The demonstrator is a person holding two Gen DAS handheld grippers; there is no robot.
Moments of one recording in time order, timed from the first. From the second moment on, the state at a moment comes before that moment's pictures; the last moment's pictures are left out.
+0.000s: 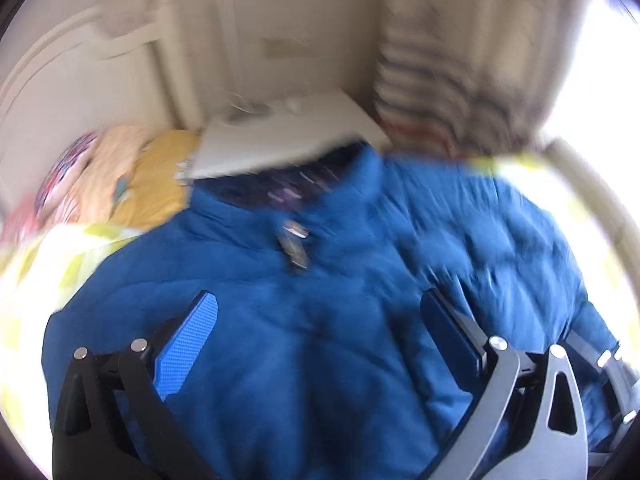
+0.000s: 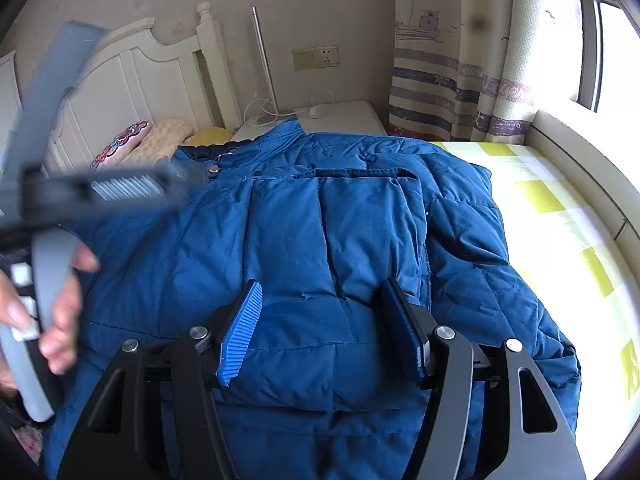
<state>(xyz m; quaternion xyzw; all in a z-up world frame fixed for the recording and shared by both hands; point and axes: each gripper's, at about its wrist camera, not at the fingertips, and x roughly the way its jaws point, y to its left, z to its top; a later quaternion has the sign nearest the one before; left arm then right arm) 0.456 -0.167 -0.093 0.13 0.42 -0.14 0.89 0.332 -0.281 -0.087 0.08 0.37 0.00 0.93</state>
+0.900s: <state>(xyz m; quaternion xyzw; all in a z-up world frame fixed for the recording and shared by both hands) 0.403 0.005 -0.097 0.06 0.43 -0.07 0.90 0.332 -0.281 -0.087 0.09 0.37 0.01 0.93</state>
